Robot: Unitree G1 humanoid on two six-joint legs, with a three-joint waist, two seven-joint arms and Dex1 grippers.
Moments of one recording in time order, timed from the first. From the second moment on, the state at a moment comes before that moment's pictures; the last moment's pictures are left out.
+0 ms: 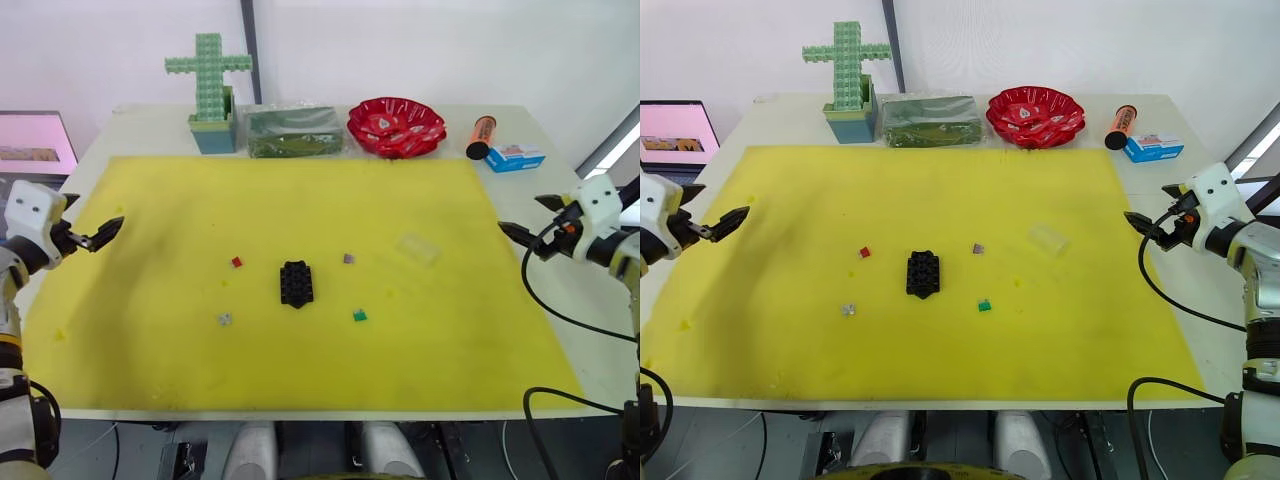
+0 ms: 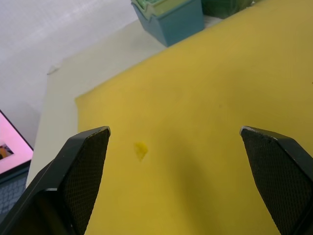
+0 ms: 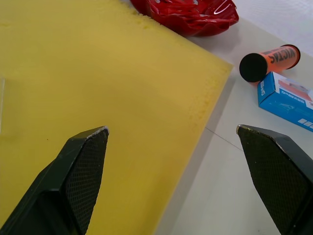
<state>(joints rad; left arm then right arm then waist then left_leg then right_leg) -0.49 0.91 0.33 0.74 -0.21 -0.12 -0.85 -0.48 -0.92 -0.22 0.53 0.25 0.11 0.89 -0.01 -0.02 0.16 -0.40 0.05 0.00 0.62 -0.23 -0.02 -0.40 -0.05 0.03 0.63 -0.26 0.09</state>
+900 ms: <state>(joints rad) -0.50 0.91 0.29 0.74 -0.19 -0.13 -0.86 -0.46 -0.92 -0.22 0.44 0.33 0.19 1.05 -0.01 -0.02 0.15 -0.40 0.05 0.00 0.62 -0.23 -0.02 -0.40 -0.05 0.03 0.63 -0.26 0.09</state>
